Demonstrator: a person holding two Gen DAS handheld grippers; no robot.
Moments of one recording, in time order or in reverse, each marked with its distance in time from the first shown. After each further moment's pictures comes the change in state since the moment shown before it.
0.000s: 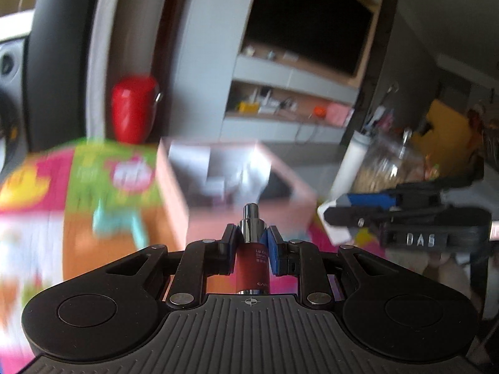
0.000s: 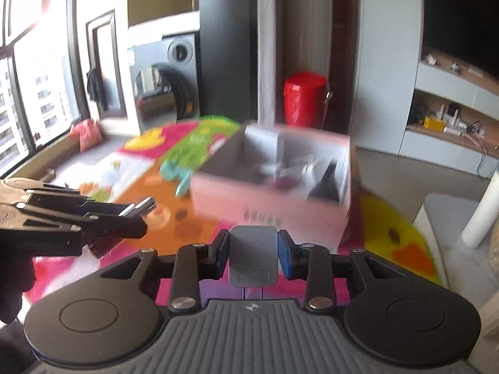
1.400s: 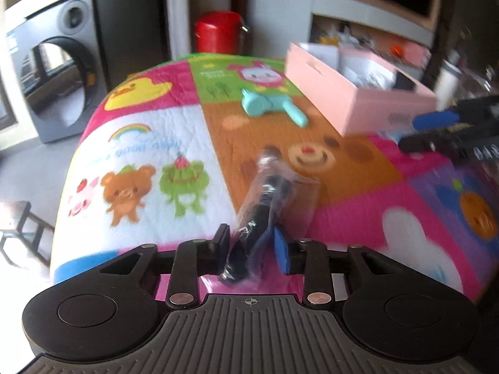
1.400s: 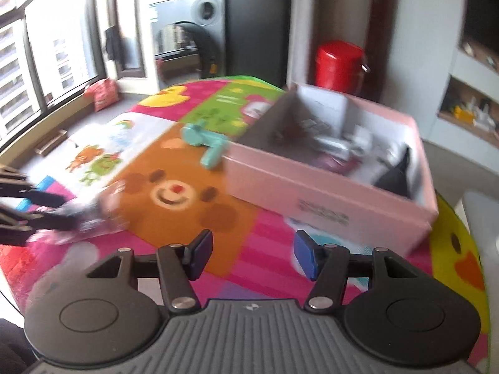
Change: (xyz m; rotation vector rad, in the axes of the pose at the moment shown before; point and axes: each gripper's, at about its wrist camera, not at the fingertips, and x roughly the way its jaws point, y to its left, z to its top) left arm -0.022 0.100 -0.092 -0.036 0.254 0.335; right arm 0.084 0.069 -0.009 -0.129 0.170 0.089
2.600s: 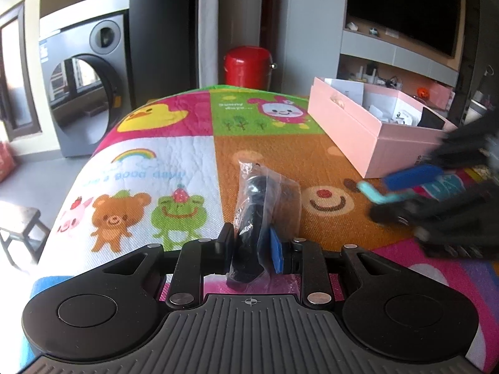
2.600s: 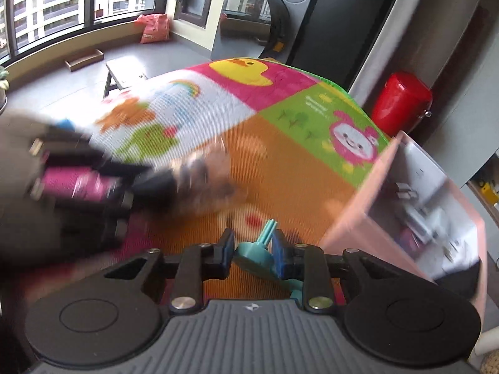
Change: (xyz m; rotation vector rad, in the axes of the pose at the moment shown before) left arm 0.015 -0.011 -0.007 -0.068 -0.147 0.078; right arm 0.038 0.072 0.017 -0.341 0.087 -0.019
